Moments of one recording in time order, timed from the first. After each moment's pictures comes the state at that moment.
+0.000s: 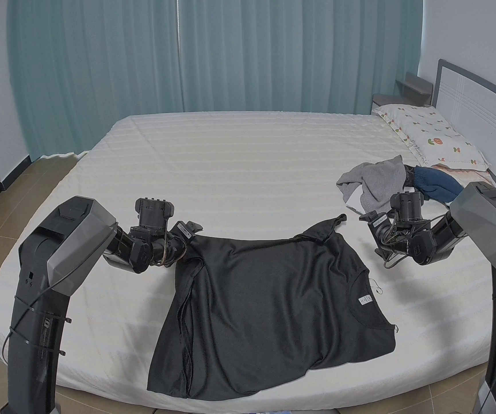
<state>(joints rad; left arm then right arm) -0.22 2.59 -1.57 -0.45 -0.09 -0.94 0.12 2.42 -1.29 -0.59 -0.03 1.12</state>
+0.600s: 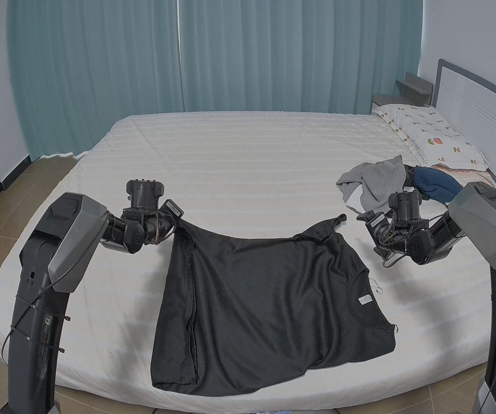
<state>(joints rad) -0.14 2.63 -1.81 -0.35 -0.01 -0.90 0.13 2.42 -1.31 -0.58 -0.03 1.04</state>
